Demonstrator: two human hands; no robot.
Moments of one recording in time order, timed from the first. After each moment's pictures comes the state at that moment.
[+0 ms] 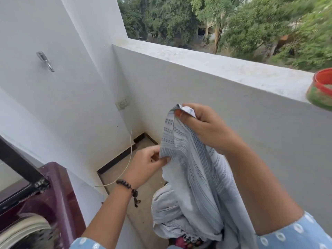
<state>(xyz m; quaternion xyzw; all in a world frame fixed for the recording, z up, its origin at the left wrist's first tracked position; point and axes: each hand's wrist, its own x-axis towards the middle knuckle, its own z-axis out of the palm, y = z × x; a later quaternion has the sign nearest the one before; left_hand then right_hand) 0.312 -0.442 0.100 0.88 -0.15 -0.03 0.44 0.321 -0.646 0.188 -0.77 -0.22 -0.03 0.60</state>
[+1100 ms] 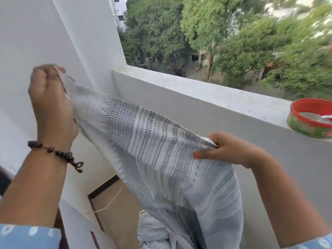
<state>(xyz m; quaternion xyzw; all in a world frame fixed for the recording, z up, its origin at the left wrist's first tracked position) 0.383 -0.363 0.286 0.69 0.00 0.42 0.59 0.324 -0.713 0.195 -0.86 -0.19 0.14 0.46</state>
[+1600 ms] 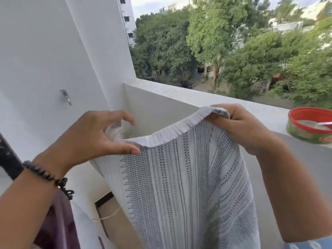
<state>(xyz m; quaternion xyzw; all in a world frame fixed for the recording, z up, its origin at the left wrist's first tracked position) 0.284 -0.388 0.309 0.93 -0.28 0.17 0.18 0.305 -0.700 0.257 -0.75 -0.25 -0.07 0.61</state>
